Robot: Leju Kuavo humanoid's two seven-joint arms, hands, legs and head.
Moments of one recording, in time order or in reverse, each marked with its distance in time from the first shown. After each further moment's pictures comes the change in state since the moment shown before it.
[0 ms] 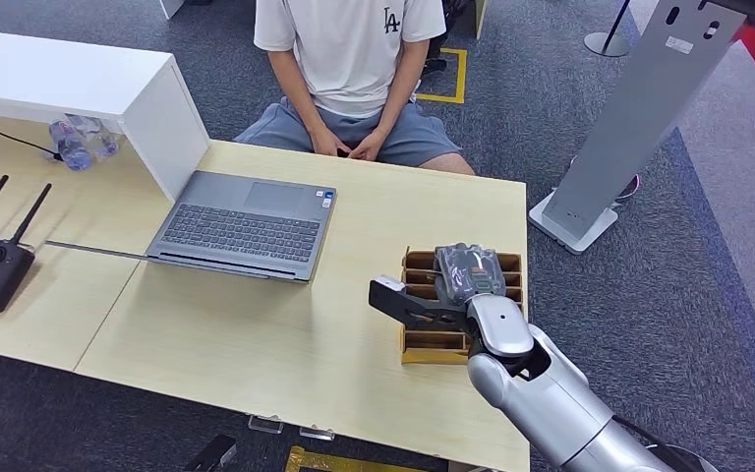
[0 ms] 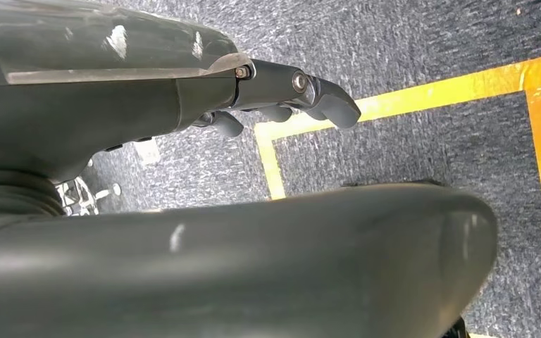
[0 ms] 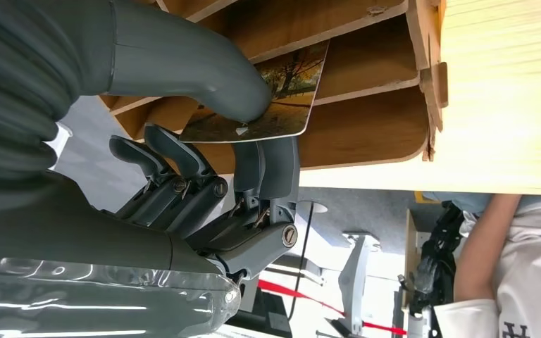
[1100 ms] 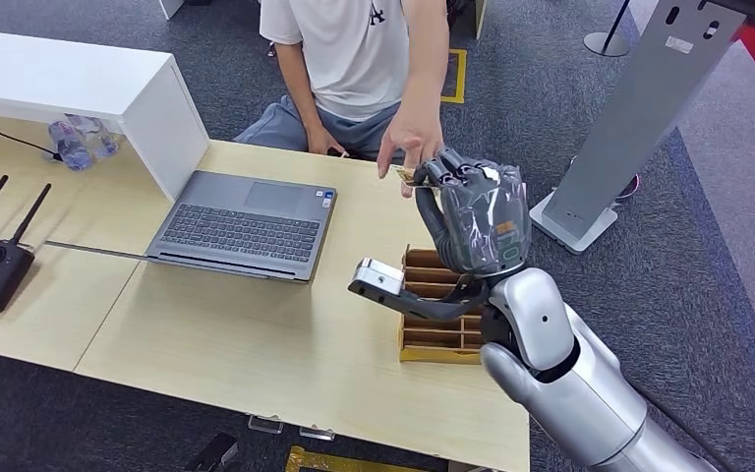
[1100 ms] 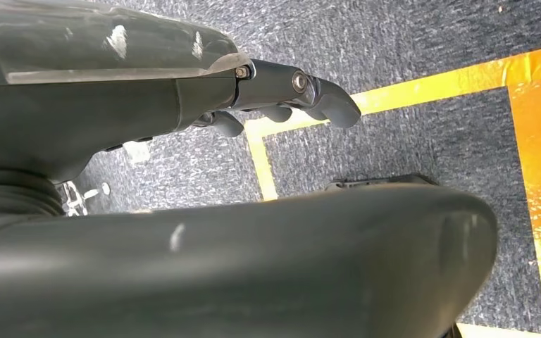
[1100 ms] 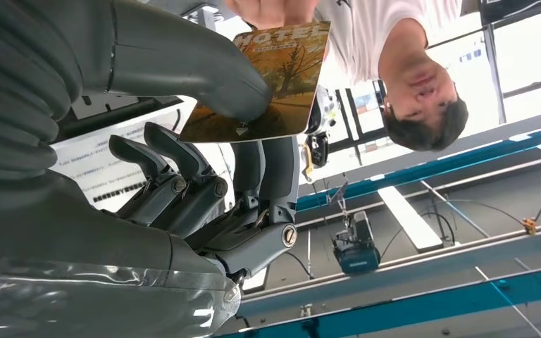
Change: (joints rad) left arm 0.000 -0.003 0.000 0.000 0.000 -0.010 -0.030; right arm -0.041 -0.040 -0.060 -0.320 0.245 -0.459 -0.263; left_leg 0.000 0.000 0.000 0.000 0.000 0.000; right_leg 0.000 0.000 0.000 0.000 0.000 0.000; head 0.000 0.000
